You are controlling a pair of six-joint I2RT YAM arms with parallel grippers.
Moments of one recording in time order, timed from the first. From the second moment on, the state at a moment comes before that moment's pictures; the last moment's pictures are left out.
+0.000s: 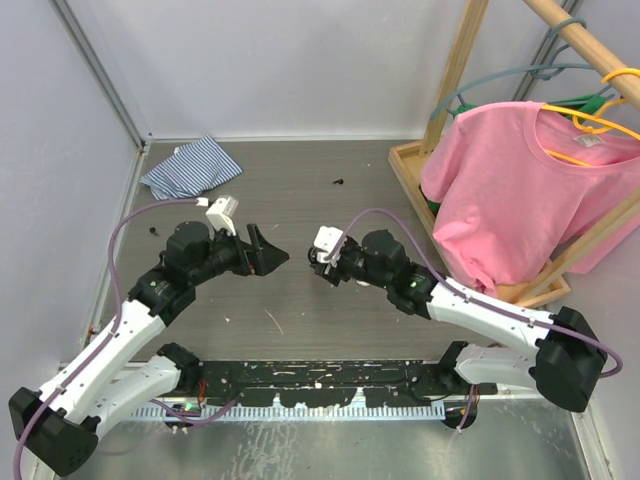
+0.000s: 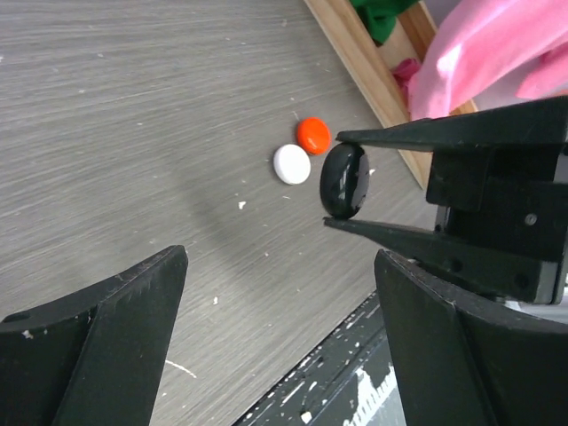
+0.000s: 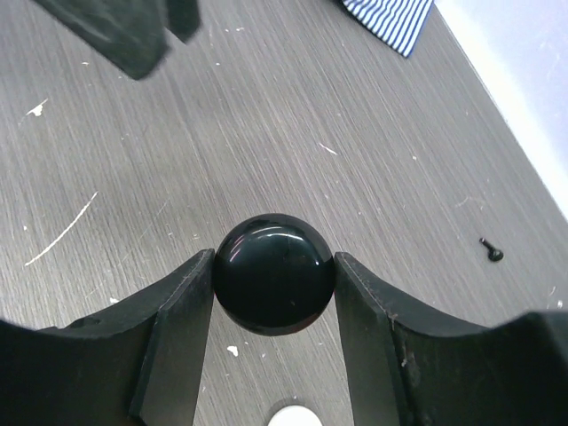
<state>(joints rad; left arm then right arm) -0.53 0.81 0.73 -0.29 0.25 -0.58 0.87 1.15 0.70 0.16 -0.14 -0.37</state>
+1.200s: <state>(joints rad) -0.55 0.96 0.46 0.42 0.51 -0.91 1.02 1.09 0.60 0.40 -0.07 -0.65</state>
